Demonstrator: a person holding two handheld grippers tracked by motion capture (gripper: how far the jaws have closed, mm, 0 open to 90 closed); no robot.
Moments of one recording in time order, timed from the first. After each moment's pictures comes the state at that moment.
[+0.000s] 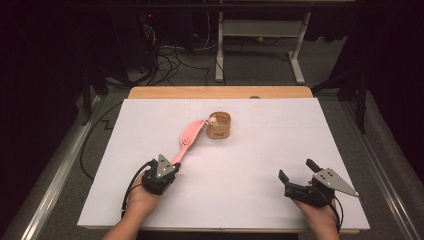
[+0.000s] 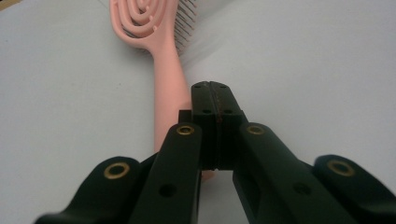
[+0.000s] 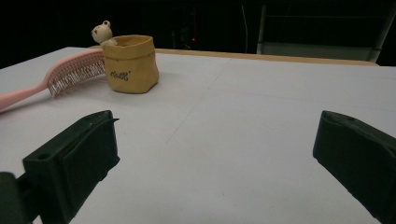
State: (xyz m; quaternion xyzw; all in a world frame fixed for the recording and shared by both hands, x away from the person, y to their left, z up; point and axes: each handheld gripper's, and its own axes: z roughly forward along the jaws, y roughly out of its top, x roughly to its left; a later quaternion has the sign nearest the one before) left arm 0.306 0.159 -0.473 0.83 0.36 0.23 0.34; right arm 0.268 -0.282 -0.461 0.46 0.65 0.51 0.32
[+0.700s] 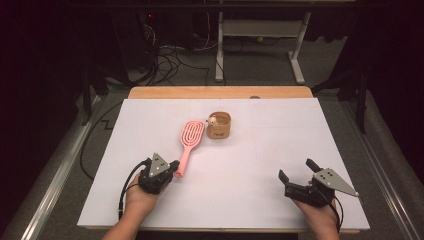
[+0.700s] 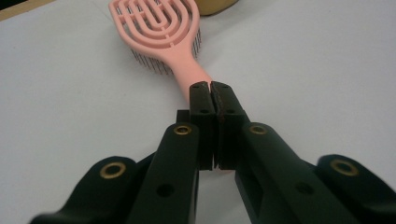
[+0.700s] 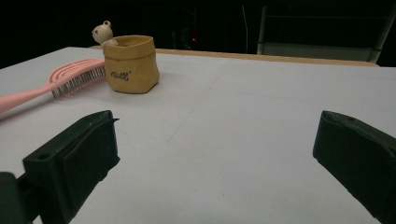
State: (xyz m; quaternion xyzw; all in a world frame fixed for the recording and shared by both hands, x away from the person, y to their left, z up) left arm 0.303 0.164 -0.464 0.81 0.37 0.23 0.39; right arm 0.269 -0.282 -0.461 0.46 0.66 0.51 0.32
